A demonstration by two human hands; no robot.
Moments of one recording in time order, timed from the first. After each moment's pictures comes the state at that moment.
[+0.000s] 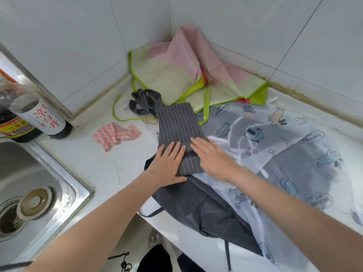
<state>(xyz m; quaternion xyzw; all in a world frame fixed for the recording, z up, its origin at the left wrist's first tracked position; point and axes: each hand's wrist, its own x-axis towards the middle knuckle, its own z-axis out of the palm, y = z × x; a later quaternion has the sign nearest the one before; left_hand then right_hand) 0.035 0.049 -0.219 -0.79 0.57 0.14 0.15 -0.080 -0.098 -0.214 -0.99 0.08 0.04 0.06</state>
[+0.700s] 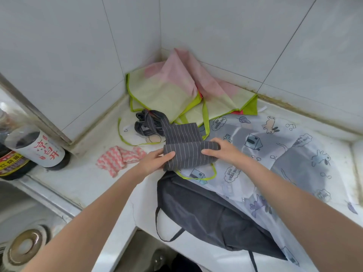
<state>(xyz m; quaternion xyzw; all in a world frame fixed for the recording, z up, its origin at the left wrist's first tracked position) 0.129 0.061 -0.197 -0.69 0.24 0.52 -0.45 -0.040 -0.120 -0.177 -0.79 0.41 0.05 0.46</state>
